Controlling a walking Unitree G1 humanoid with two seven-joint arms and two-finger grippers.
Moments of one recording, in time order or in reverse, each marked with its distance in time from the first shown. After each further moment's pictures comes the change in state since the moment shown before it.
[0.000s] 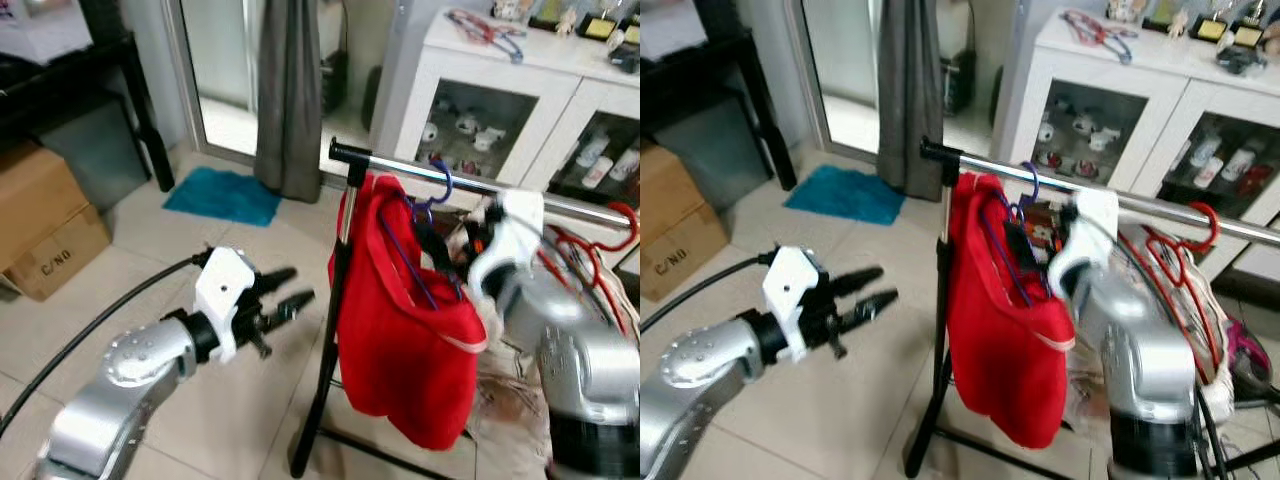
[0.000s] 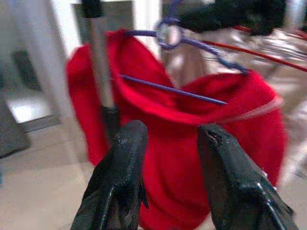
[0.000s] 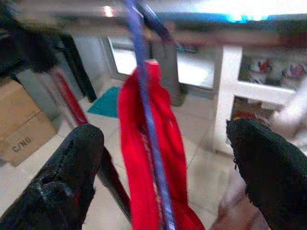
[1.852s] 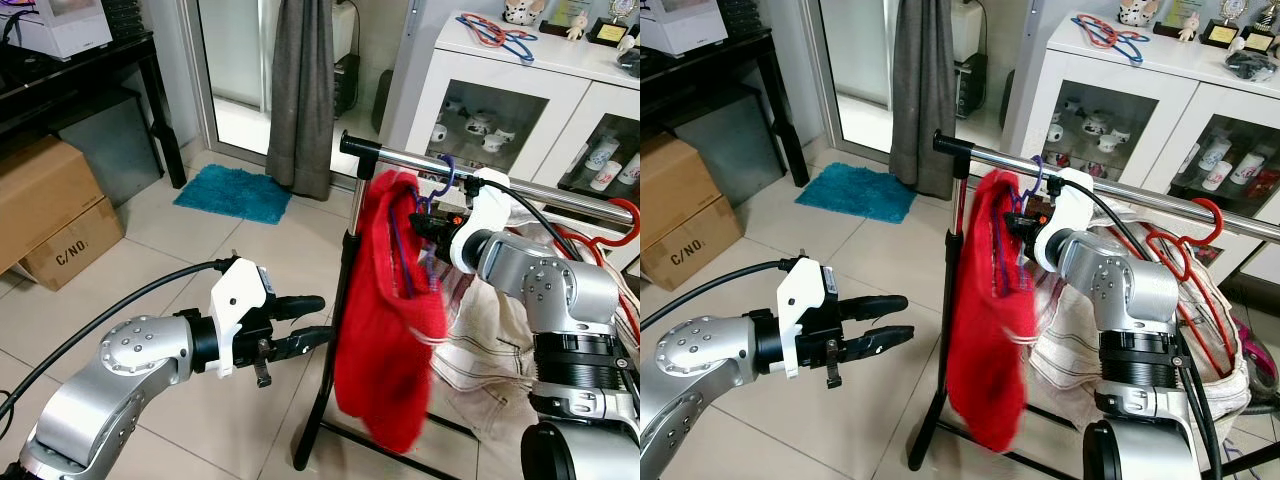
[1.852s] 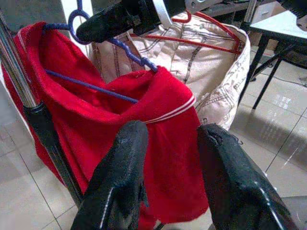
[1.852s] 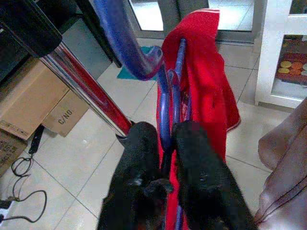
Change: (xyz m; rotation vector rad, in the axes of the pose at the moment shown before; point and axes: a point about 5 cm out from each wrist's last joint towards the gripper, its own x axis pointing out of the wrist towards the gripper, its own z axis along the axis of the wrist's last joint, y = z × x) left arm 0.000 -0.010 0.007 0.027 0.038 -0.269; right arm 0.042 -0.006 0.003 0.210 0.216 0.072
